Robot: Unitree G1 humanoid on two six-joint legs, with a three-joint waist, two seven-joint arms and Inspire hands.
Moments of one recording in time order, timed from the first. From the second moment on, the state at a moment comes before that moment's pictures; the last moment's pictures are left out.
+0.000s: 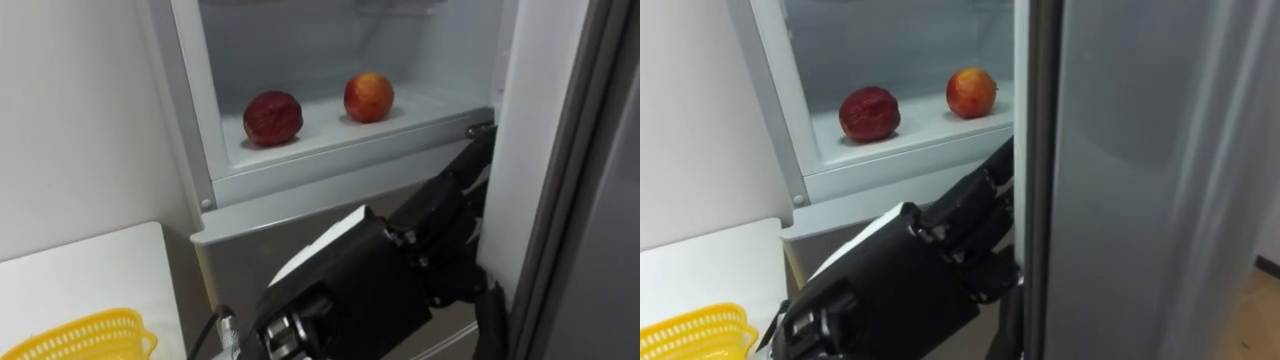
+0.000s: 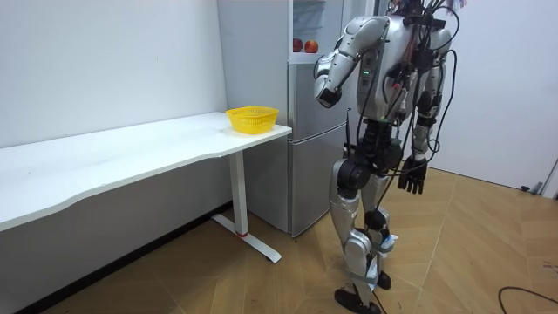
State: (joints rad) left arm -0.19 0.33 -0.32 -0.49 -0.76 0.06 -0.56; right arm 0.10 -0.29 -0.03 1.32 -0.23 0.05 -0.03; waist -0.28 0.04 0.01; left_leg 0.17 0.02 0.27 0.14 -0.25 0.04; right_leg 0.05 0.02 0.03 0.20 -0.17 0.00
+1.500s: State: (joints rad) left arm -0.29 0.30 -0.38 -0.45 -0.91 0.08 -0.54; right arm 0.11 -0.31 -0.04 1.32 -0.08 0.06 -0.01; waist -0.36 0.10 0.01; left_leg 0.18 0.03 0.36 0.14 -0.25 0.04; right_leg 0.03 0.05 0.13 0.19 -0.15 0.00
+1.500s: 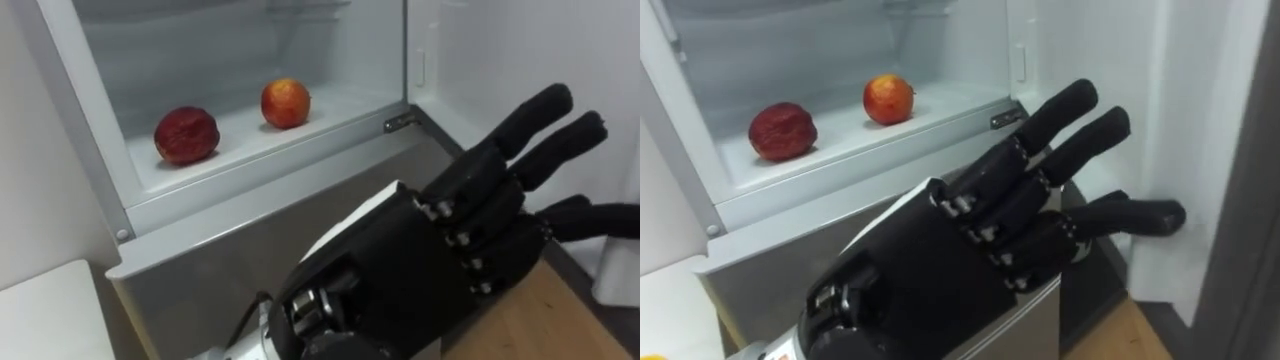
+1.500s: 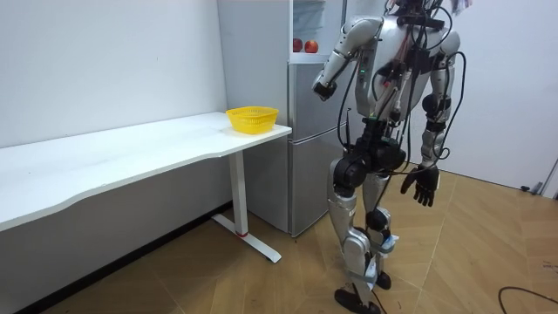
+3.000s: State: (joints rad) left arm -0.38 0.30 -0.45 -0.44 -0.91 0.08 -0.43; right arm 0.10 -0.32 -0.06 1.32 -0.09 0.06 -0.03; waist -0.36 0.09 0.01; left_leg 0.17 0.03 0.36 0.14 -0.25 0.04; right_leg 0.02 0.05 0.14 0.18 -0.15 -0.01
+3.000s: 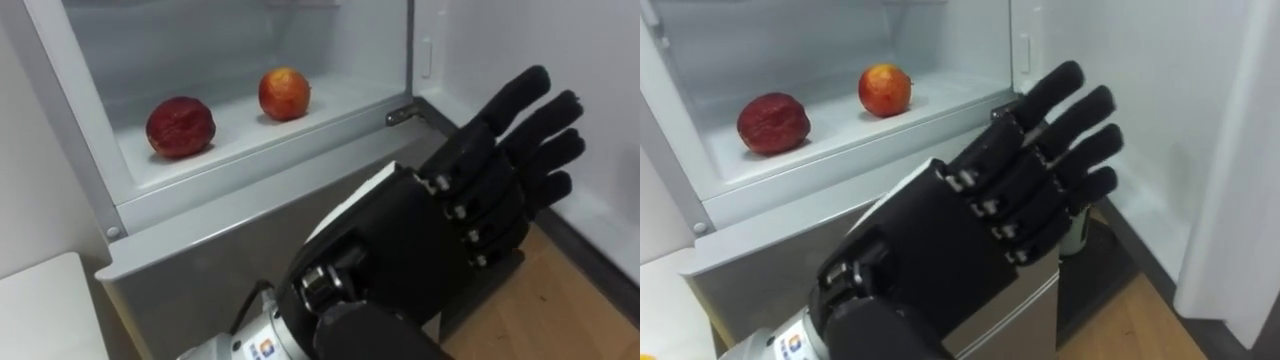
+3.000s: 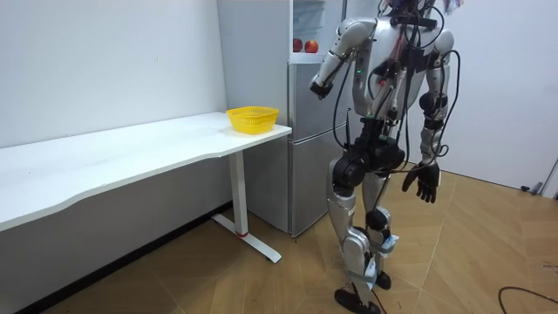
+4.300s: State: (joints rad) left arm 0.07 0.37 0.65 -0.57 -0.36 -0.10 0.27; right arm 0.23 -0.24 -0.19 1.22 -0.28 -0.02 -0.20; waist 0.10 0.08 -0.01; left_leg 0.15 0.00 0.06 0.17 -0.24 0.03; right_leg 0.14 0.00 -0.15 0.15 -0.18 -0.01
